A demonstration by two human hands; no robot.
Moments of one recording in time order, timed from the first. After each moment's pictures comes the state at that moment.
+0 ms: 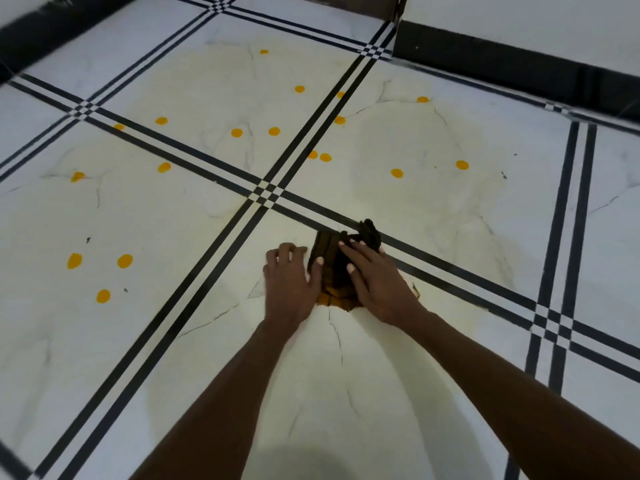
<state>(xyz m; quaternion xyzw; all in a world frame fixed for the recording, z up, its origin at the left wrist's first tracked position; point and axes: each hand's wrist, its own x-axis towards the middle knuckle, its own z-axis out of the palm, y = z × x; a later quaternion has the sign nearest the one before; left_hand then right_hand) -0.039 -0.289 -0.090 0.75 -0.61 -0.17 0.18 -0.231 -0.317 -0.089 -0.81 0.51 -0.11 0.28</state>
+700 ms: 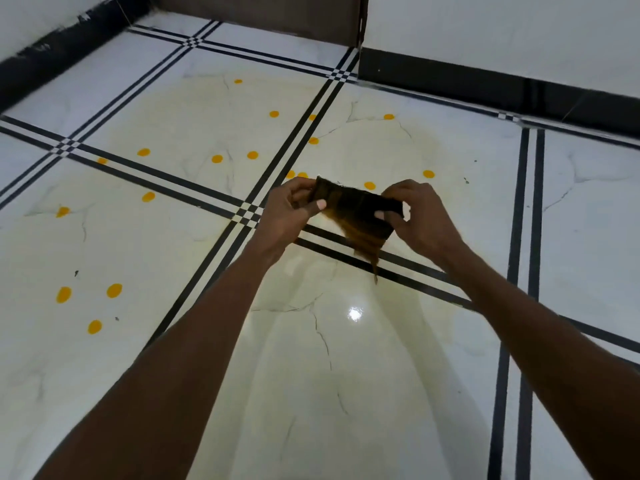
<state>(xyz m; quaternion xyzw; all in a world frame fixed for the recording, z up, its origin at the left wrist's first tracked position) -0.048 -0.381 0.035 0.57 -0.51 -0.48 0.43 -0.299 -0.388 0.023 -0.74 0.57 -0.27 0.22</state>
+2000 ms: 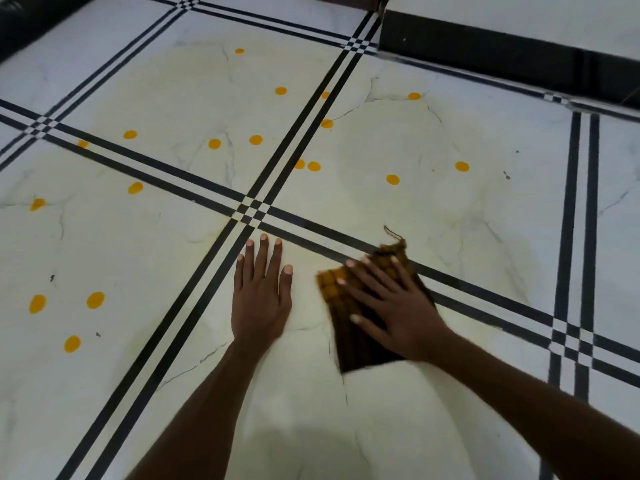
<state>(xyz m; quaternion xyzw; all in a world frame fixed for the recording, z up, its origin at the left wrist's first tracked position) 0.011 -0.321 -0.130 0.72 -0.66 -0.11 0.16 -0.270 -0.327 -0.112 -0.90 0.42 0.00 0.08</state>
